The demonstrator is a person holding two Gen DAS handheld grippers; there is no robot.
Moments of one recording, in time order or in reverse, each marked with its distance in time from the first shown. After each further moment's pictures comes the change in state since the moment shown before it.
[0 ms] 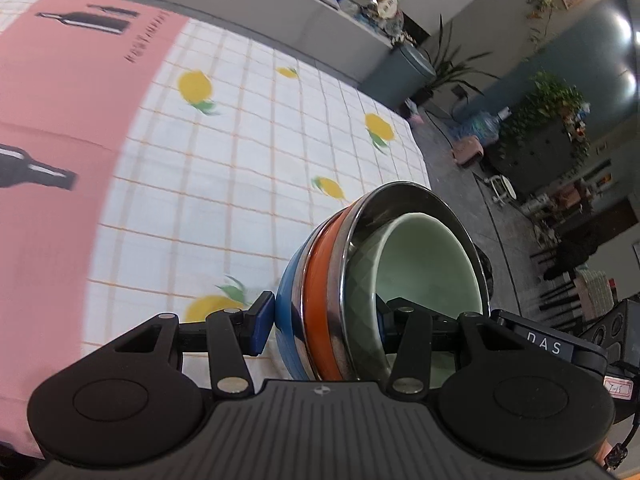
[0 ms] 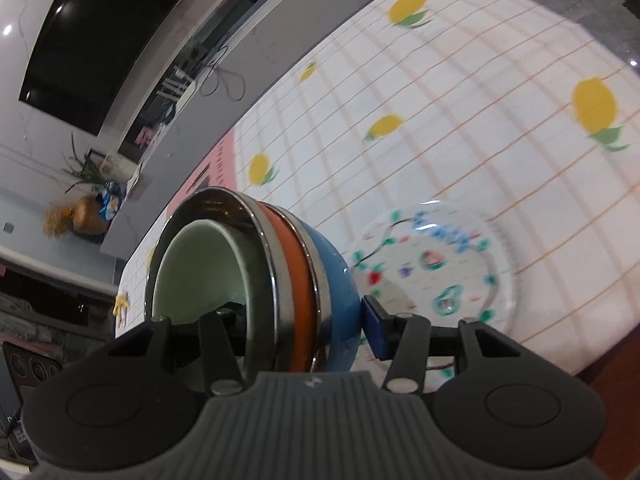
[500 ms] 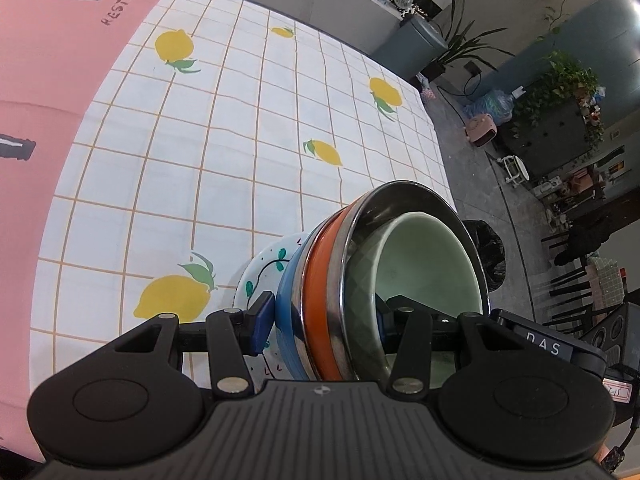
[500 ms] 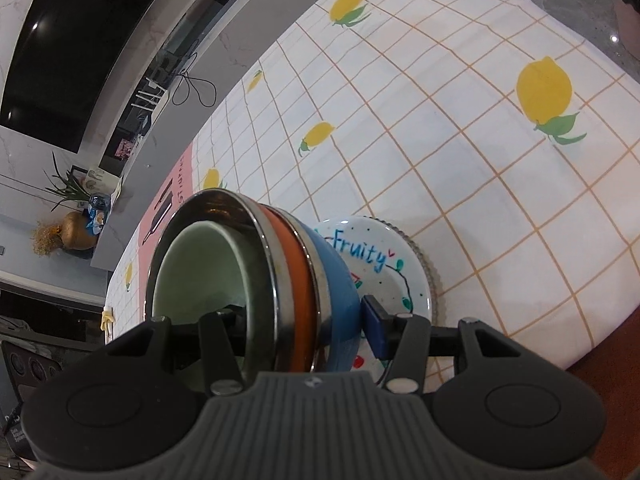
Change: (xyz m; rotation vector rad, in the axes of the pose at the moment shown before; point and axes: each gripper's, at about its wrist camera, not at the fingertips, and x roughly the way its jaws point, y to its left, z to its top) left arm 0.045 -0.011 -0.007 -0.019 0.065 0.036; right arm 0.005 -0.047 0.015 0.058 0.028 -0.014
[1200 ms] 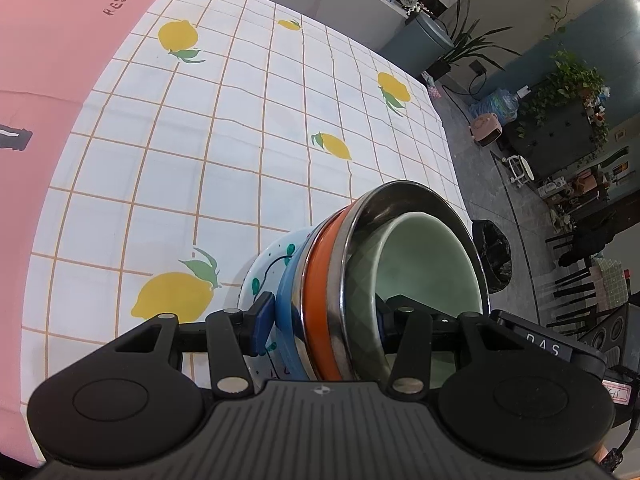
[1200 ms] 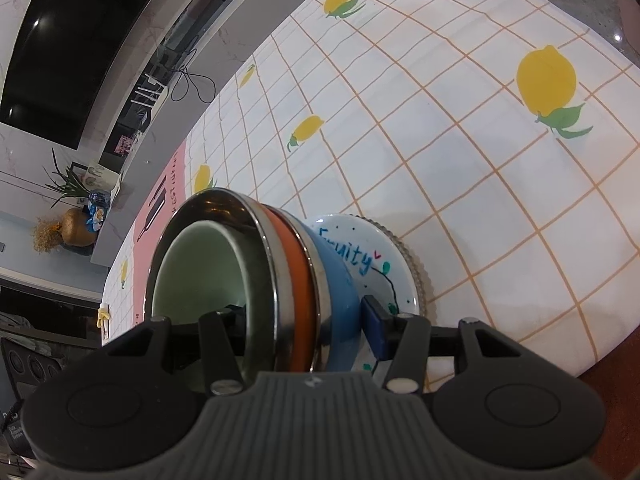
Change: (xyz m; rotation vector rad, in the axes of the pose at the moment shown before) left arm 0.005 0.003 -0.005 -0.006 0.002 0.010; right arm 0.009 -0.011 0.000 -0.002 0.006 0.006
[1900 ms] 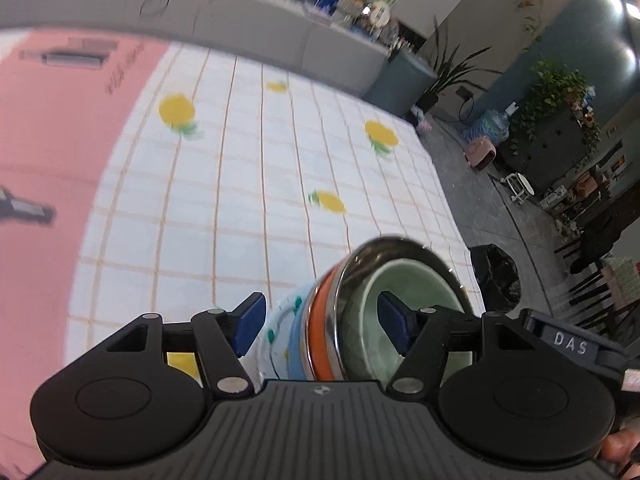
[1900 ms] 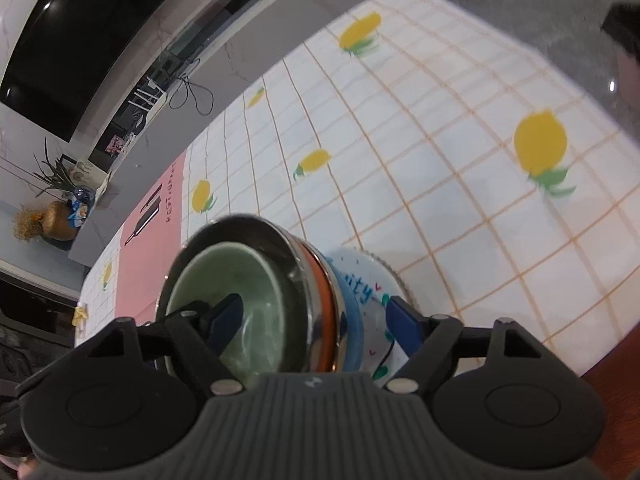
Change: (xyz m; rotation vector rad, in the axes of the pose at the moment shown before) left arm -0.037 -0.013 0.005 0.128 -0.172 0.046; right arm -0.025 0.034 0.003 -0.142 -0.119 -0.105
